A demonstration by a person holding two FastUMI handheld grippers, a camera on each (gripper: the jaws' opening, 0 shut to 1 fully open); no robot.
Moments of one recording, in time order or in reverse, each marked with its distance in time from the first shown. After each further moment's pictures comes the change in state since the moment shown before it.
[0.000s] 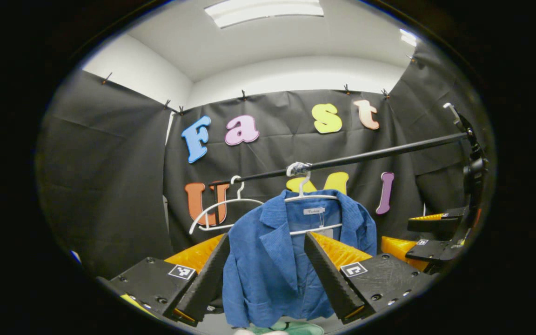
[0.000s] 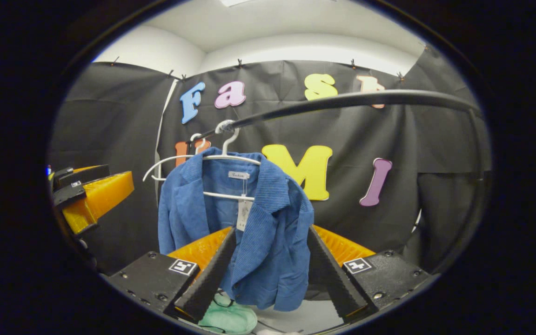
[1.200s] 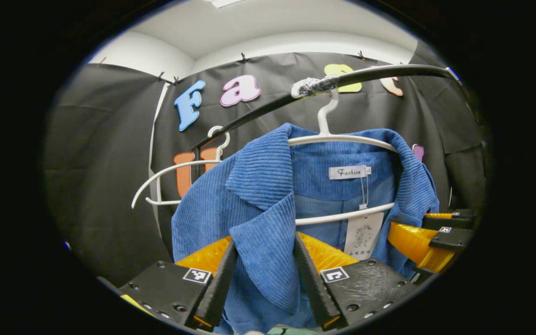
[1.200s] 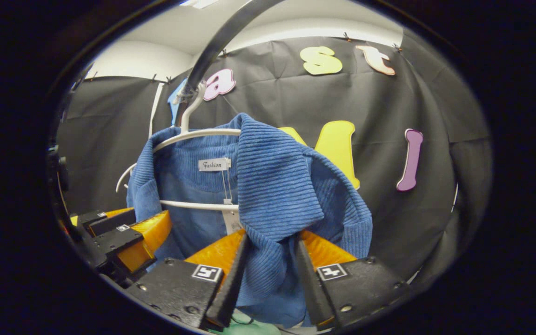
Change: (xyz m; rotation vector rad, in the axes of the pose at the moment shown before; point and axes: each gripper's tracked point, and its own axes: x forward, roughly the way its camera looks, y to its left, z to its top) left arm 0.145 -0.016 -0.103 -0.029 0.152 0.063; right arm 0.152 0.014 -0.018 0.154 0.002 0.099
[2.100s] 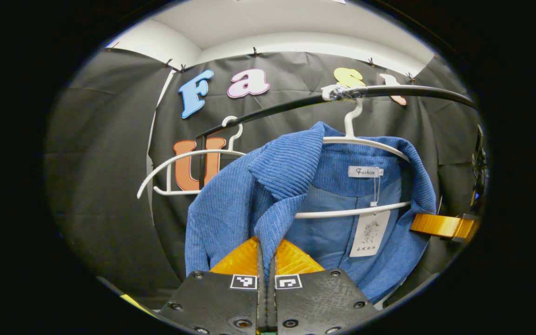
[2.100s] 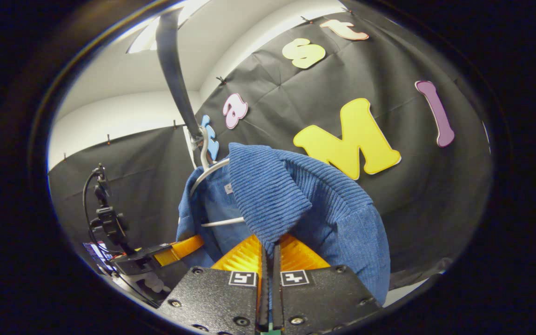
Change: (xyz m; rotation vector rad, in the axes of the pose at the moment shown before) left arm -0.014 0.036 -0.001 -0.087 0.027 -0.050; right arm -0.030 0.002 0.012 0.334 -0.024 0.392
